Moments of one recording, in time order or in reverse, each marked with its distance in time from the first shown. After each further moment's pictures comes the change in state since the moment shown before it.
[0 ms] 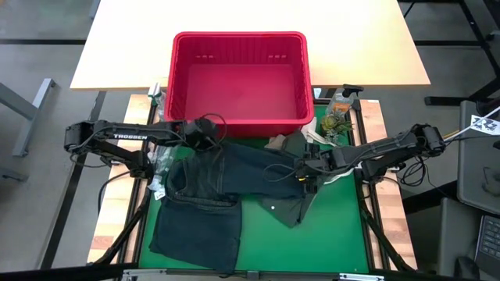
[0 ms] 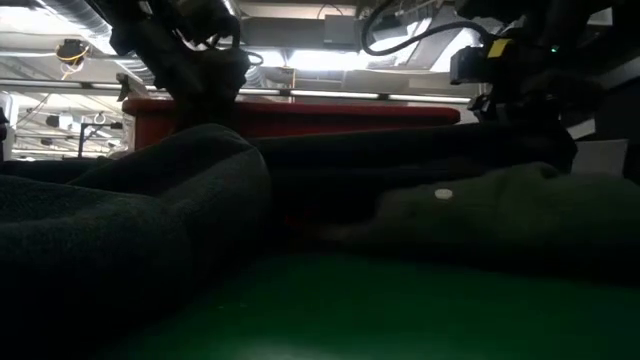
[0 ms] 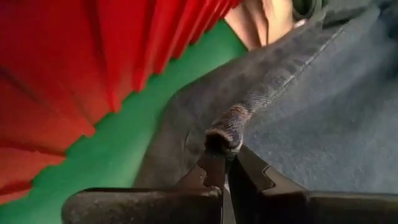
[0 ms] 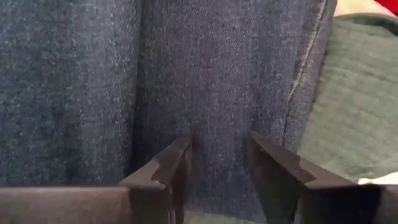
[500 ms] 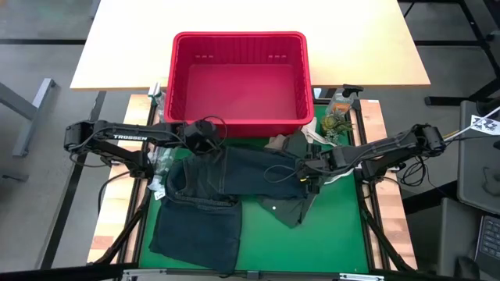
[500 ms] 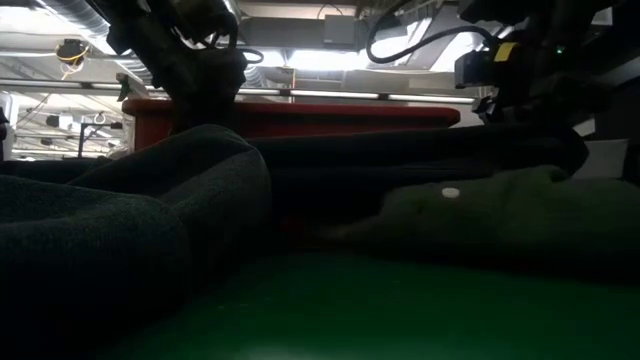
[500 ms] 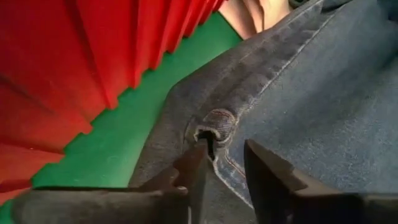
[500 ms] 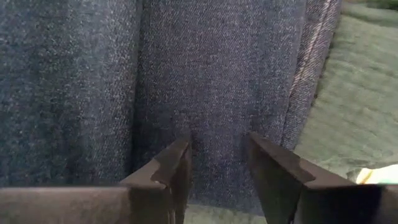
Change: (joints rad) left arm -0.029 0.000 0.000 -0.014 -0.007 0.025; right arm 0.001 -0.002 -0.002 -0.033 -0.008 -0.003
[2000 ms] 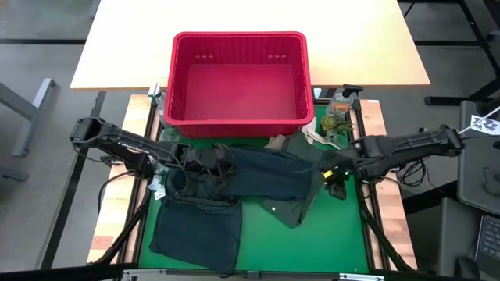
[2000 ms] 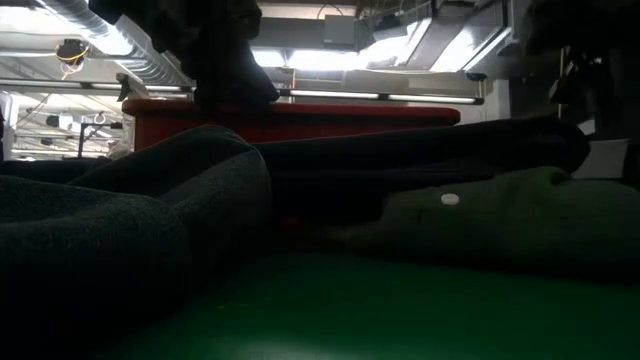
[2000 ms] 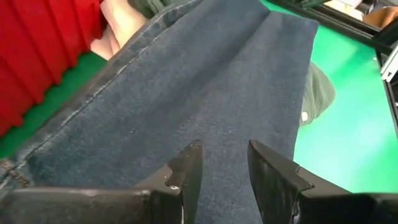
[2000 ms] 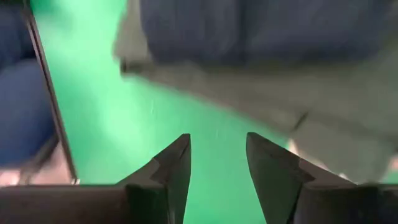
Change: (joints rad) left arm -0.349 0.090 0.060 0.206 -0.132 0.051; right arm 0.001 -0.335 0.001 -0.253 -0.485 0.292
